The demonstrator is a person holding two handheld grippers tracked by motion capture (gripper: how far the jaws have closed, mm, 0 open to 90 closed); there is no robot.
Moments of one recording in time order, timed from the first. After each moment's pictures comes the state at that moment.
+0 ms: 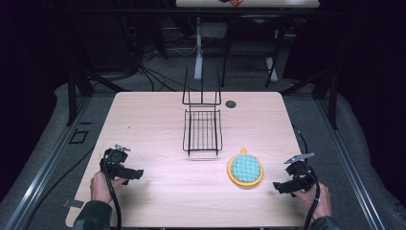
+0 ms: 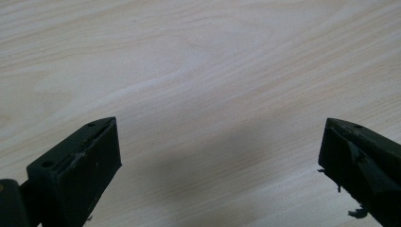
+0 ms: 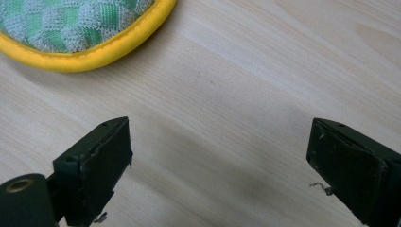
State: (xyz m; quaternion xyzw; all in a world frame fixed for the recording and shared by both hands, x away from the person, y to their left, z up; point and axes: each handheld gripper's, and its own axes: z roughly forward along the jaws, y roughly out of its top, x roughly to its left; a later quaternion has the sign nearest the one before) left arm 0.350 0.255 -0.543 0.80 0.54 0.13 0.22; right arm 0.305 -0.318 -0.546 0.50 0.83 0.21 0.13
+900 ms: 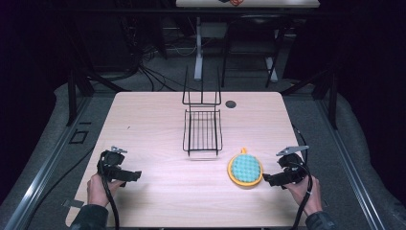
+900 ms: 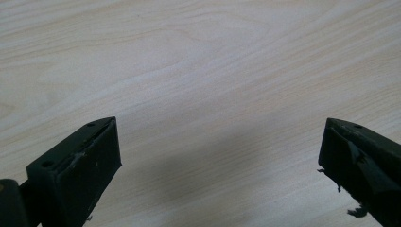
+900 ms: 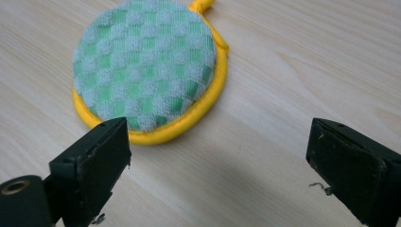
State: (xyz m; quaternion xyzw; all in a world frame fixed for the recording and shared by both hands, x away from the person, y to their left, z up) left arm 0.341 0.262 -0.541 0.80 0.54 0.13 0.23; right arm 0.317 -0.289 -0.521 0.47 0.82 0.28 0.14
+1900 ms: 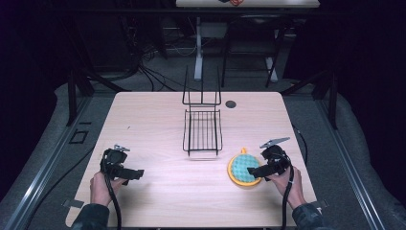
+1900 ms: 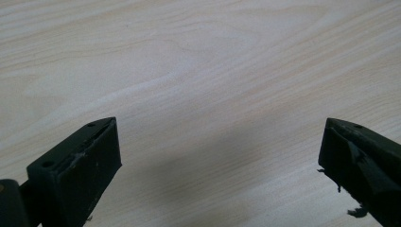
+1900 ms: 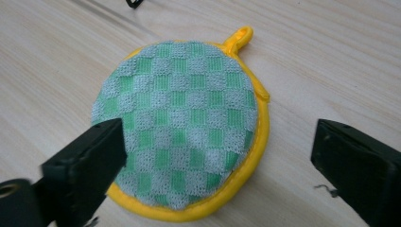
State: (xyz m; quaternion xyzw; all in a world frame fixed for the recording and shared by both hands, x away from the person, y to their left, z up) left arm 0.347 0.257 -0.541 0.80 0.54 0.12 0.23; right arm 0.350 -0.251 -0.531 0.47 0.83 0.28 0.11
